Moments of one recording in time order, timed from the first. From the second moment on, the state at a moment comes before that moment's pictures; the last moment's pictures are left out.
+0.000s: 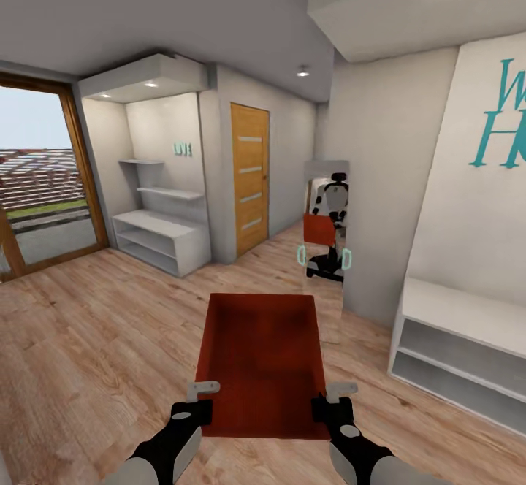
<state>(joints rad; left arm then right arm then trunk) -0.58 -0.13 -0.04 -0.29 0.05 0.06 0.25 -0.63 0.11 0.09 -0.09 -0.01 -0.28 -0.16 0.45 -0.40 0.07</state>
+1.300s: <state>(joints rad) -0.58 -0.13 -0.04 -0.29 0.05 0.06 0.25 -0.63 0.11 0.10 -0.09 -0.02 -0.28 -0.16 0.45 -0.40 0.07</state>
